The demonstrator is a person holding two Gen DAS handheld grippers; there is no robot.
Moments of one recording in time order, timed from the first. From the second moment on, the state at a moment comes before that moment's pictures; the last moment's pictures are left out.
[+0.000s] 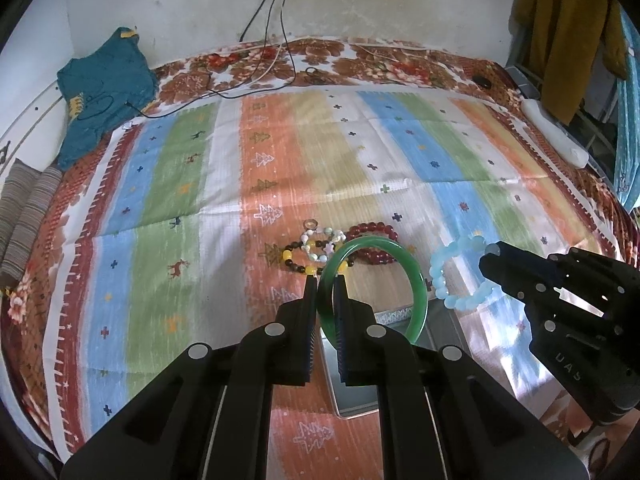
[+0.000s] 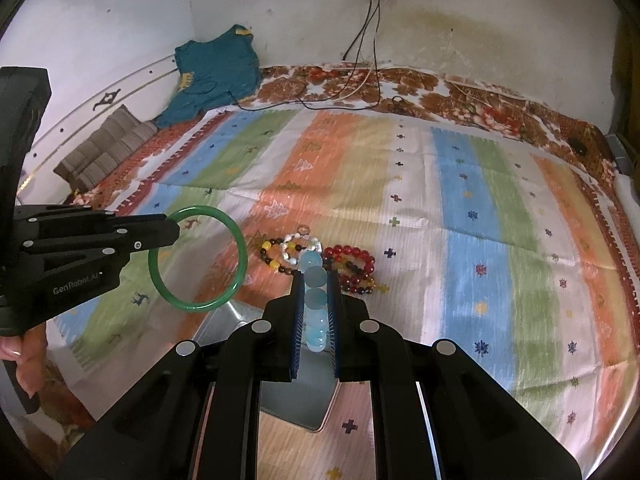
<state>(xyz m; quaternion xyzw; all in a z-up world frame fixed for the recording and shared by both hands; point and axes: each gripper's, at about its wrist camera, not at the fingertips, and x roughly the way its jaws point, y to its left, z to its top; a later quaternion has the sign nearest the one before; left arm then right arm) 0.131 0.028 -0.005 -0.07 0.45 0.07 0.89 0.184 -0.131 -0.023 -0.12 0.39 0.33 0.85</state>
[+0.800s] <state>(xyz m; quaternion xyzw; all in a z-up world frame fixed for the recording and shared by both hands) 0.114 0.022 -0.015 -0.07 0.48 0.07 0.87 0.182 -0.145 -0.038 -0.10 0.44 0.30 0.84</state>
